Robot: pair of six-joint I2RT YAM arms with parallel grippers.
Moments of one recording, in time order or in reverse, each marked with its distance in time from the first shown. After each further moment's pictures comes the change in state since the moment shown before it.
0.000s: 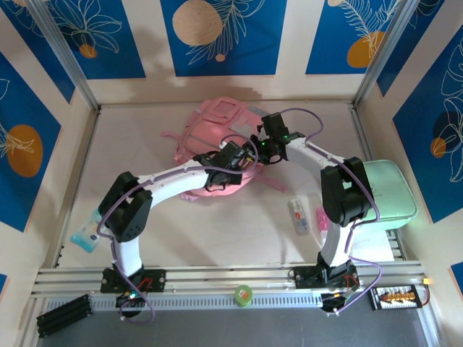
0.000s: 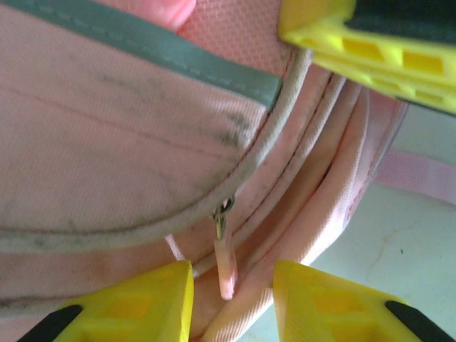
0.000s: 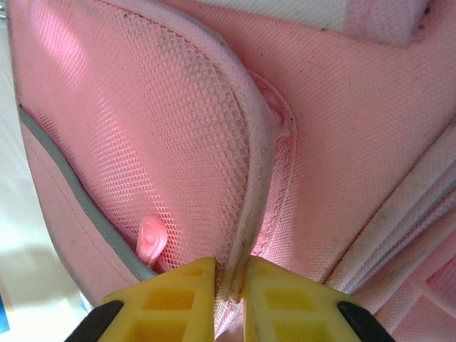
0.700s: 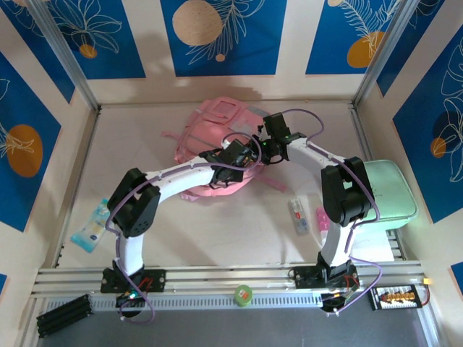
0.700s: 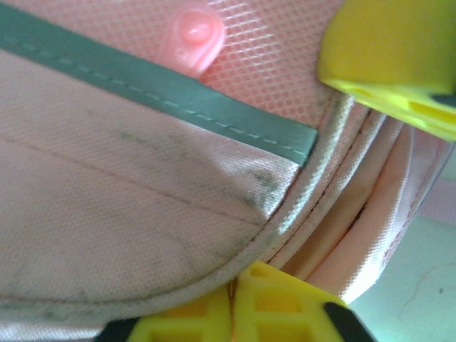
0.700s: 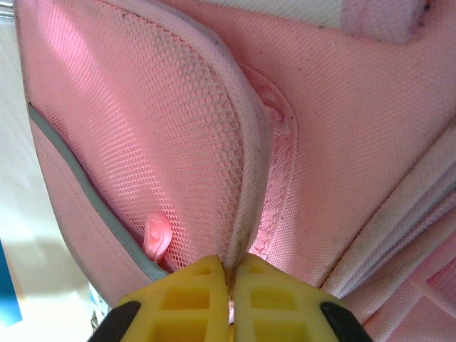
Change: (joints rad) left arm 0.000 0.072 0.073 -0.052 -0.066 -0.015; right arm -0.011 0.000 -0.012 0.018 -0.034 0.004
